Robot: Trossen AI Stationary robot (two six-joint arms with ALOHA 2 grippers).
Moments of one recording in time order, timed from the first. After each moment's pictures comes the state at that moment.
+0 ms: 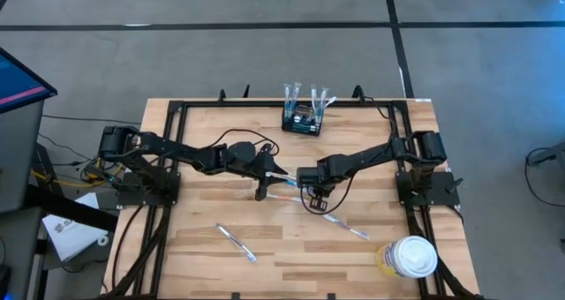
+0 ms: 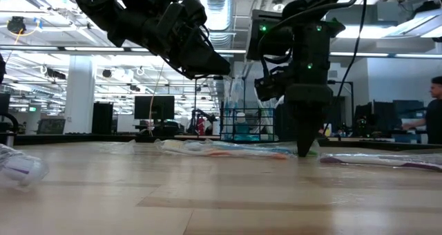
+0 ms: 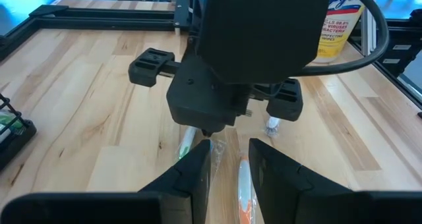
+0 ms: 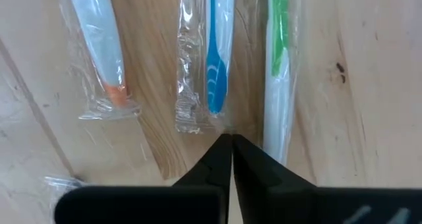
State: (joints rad) left arm 0.06 1.56 0.74 0.43 0.12 0.00; right arm 0.05 1.87 1.13 -0.72 0.06 0.35
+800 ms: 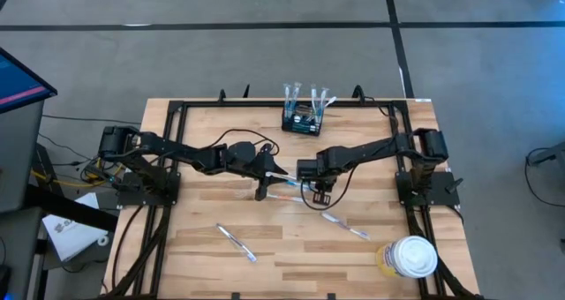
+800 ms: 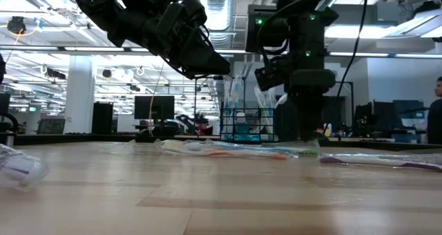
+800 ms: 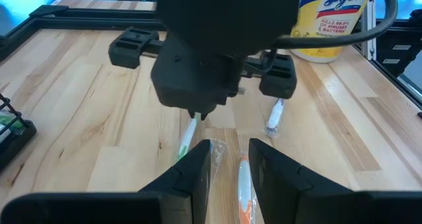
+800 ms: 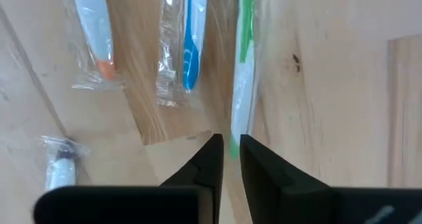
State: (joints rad) left arm 0.06 1.56 0.74 0.43 0.12 0.00; right arm 0.01 1.85 1.21 -0.88 0.05 0.24
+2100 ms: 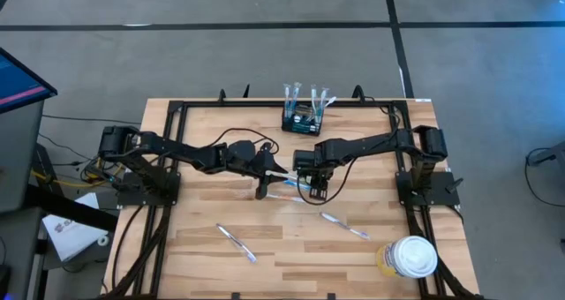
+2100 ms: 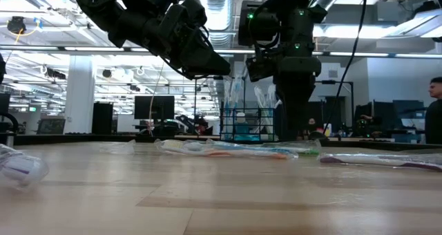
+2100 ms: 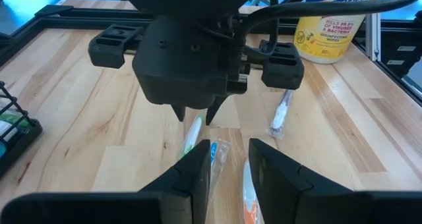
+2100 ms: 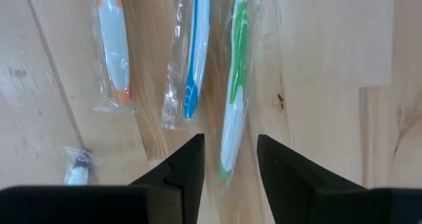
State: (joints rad) left arm 0.07 1.56 0.74 0.43 0.12 0.00; right arm -0.04 1.85 1.29 -0.89 0.00 0.13
